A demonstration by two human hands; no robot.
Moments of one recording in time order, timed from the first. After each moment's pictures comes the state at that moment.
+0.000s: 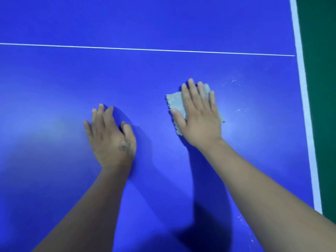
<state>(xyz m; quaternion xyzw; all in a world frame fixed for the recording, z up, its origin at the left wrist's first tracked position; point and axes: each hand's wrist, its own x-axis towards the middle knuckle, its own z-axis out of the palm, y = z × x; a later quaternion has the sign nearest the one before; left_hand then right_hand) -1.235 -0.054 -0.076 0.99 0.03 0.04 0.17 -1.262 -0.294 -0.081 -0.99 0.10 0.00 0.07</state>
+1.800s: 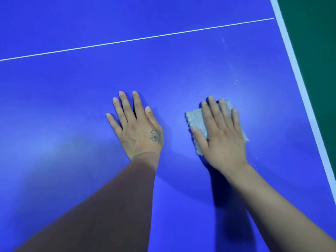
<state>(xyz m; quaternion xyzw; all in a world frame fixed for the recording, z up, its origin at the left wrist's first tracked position) -1.259 -0.125 -0.095 0.99 -0.06 0.02 0.10 -1.387 -0.291 -0.078 -0.98 0.20 0.00 0.06</state>
